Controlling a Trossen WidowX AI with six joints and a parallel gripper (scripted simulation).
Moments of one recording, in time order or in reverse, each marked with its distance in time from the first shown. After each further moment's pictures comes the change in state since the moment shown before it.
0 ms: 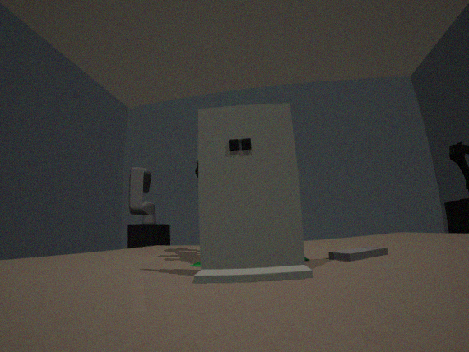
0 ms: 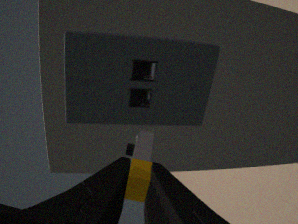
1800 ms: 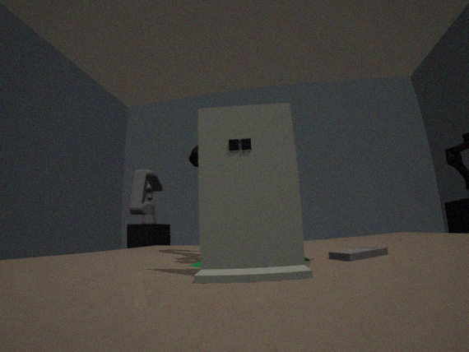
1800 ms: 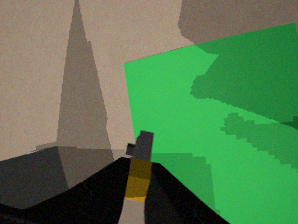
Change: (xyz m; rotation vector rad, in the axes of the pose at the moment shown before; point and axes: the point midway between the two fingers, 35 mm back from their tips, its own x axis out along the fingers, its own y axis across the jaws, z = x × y) arm -0.027 -0.150 0.055 0.306 -0.649 -0.705
